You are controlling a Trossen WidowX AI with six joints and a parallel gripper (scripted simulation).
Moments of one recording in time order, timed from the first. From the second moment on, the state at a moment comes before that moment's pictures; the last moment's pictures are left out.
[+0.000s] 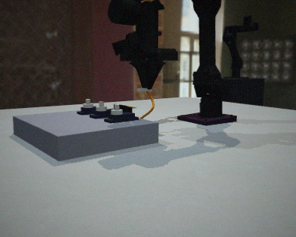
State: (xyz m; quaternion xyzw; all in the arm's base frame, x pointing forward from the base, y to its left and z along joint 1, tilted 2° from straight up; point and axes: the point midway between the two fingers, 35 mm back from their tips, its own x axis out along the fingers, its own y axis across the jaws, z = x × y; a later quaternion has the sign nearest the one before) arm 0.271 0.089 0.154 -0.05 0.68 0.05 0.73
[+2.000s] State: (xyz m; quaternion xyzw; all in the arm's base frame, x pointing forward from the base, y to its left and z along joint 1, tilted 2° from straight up) arm 0.282 0.074 0.107 -0.07 0.68 0.07 0.73
